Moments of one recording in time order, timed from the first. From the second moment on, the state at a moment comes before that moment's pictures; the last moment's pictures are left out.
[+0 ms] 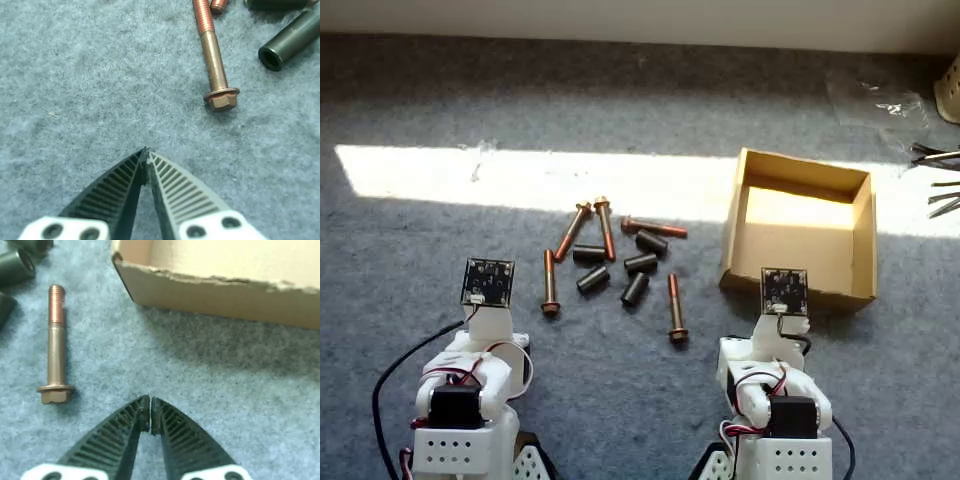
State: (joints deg) left arm -5.8 -103.8 96.0 75.4 2.1; right arm -3.5 -104.8 95.7 71.9 0.0
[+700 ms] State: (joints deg) left arm -3.6 -103.8 96.0 75.4 2.1; right arm -3.5 -104.8 95.7 71.3 0.0
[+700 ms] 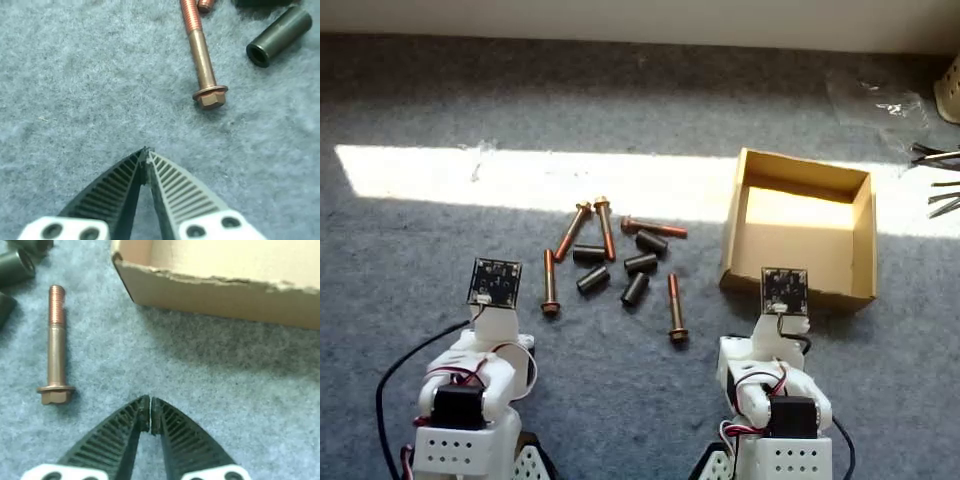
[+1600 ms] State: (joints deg) left arm -9.5 -103.8 96.0 67.0 -16.7; right arm -3.5 -104.8 95.6 65.0 32.2
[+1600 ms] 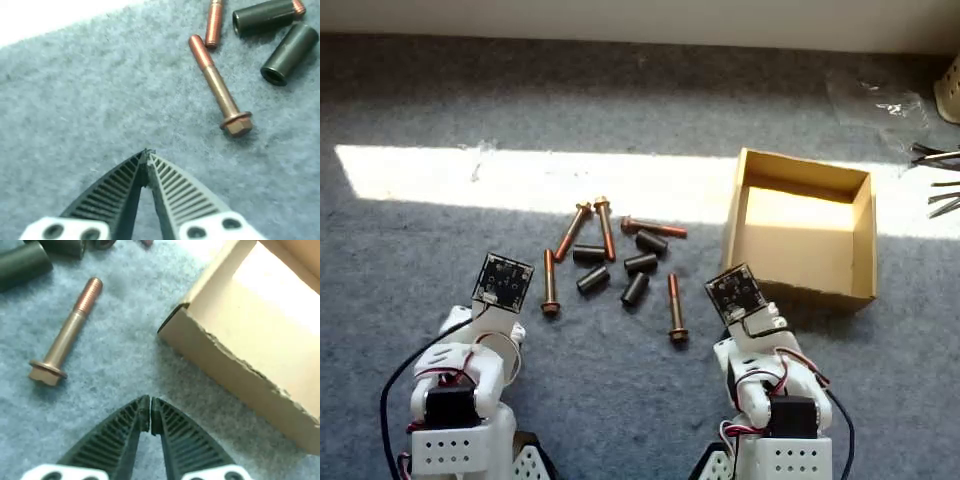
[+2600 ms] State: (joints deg) left arm -8.0 -104.4 74.7 74.2 -18.5; right arm -4.0 -50.6 43.0 81.6 32.4
